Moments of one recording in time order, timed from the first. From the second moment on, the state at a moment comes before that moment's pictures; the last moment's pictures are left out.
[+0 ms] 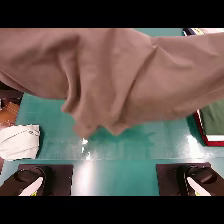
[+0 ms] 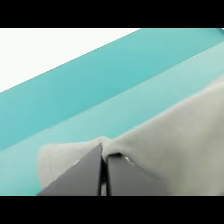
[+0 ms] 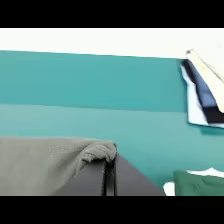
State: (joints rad) left arm -0.24 -0.87 2.01 1.41 -1.42 -1.35; right arm 0.33 -0.68 1.59 -1.91 1.26 1.86
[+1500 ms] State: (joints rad) left arm -0.24 -1.01 1.02 1.43 -1.18 -1.35; right arm -0.18 -1.17 0.82 -1.00 1.31 1.38
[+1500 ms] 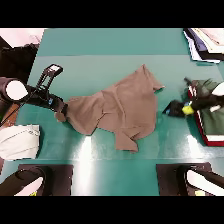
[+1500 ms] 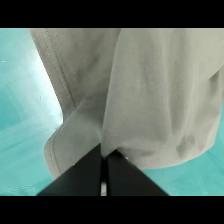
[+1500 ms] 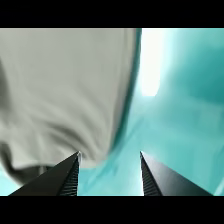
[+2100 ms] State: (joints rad) left arm -0.24 -1.01 1.02 1.43 -1.20 -1.36; right arm 0.00 -1.14 0.59 -0.87 1.11 1.36
